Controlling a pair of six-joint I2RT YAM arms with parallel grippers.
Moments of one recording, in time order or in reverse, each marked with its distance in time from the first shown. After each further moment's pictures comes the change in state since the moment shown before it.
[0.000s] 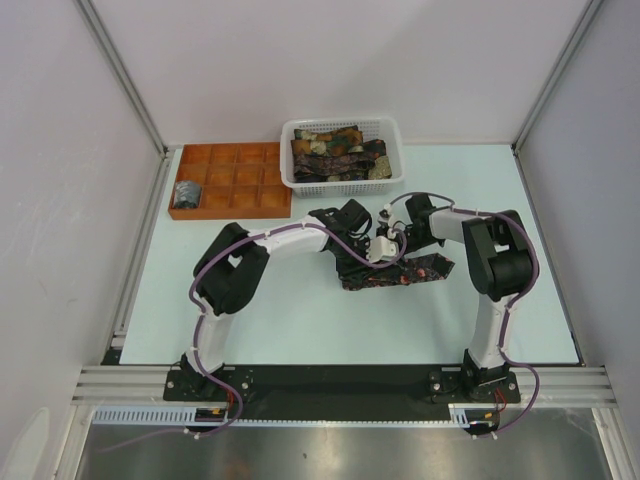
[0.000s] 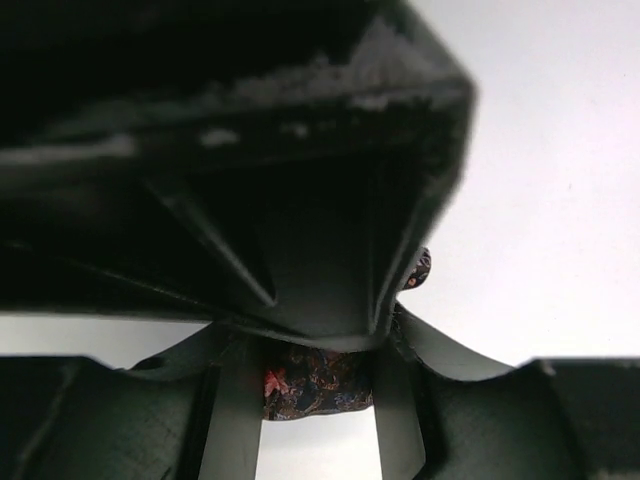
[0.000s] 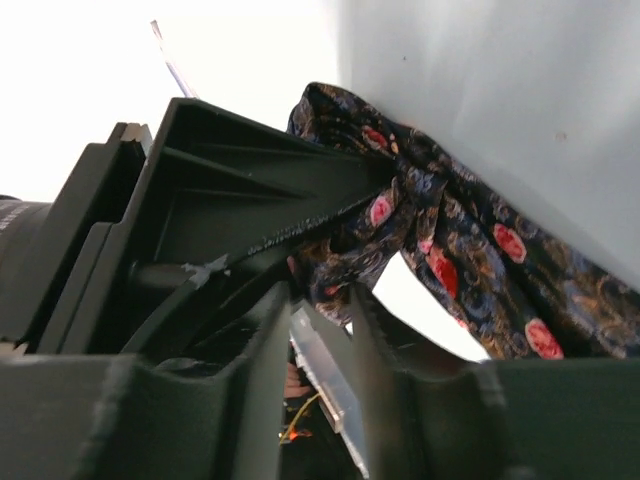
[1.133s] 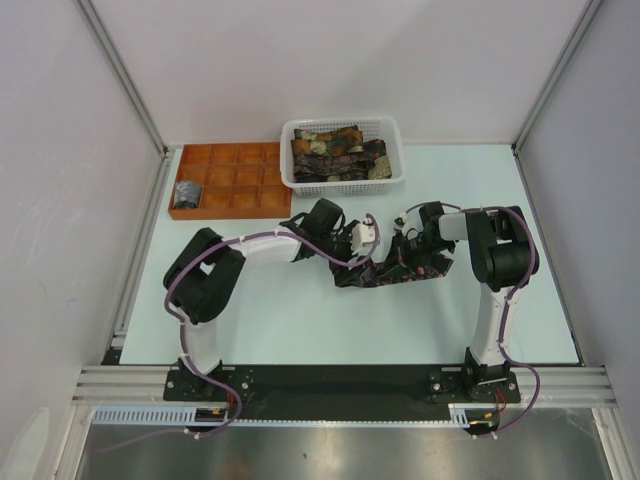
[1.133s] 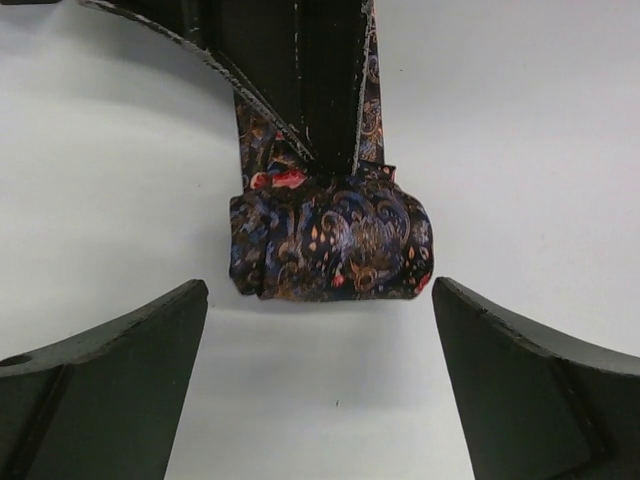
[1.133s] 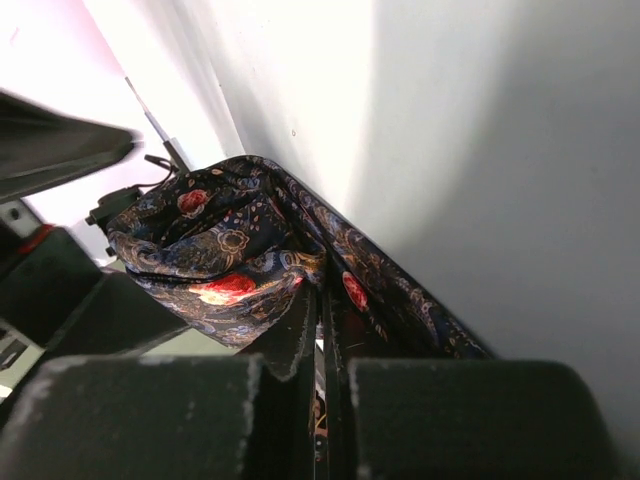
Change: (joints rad) left arm 0.091 -0.204 -0.324 0.467 0.170 -0.172; right arm -0.094 0.080 -0.042 0.037 0.080 0.002
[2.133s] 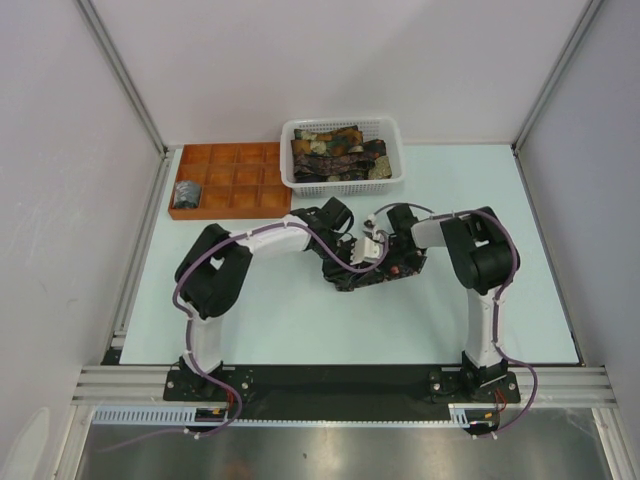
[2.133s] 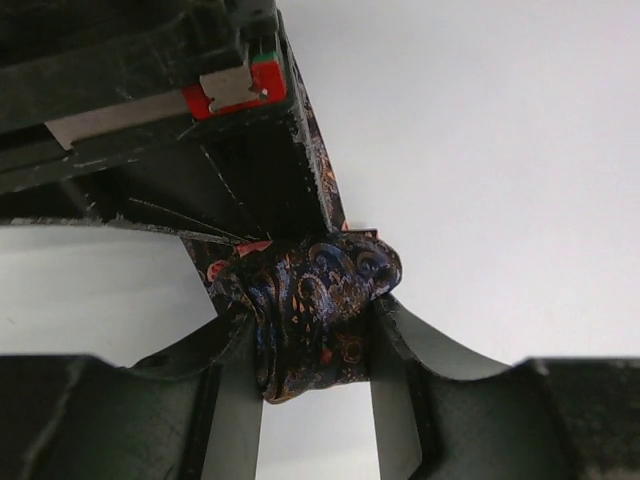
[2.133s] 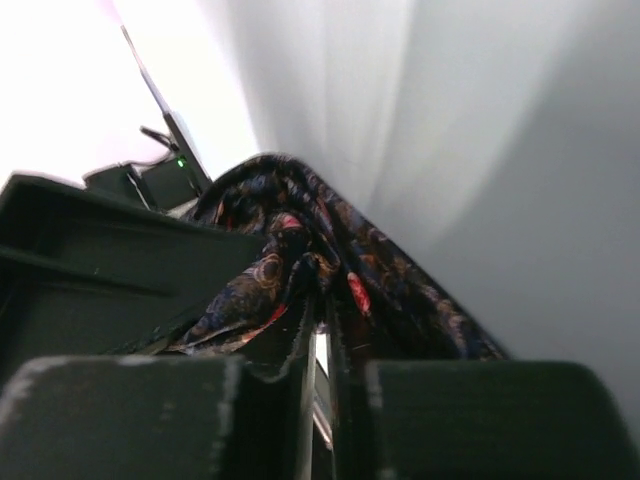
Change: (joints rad) left arm -0.029 0.096 0.192 -0.424 -0.067 0.288; right arm 0.177 0.023 -0.006 0.223 -0.048 0.151
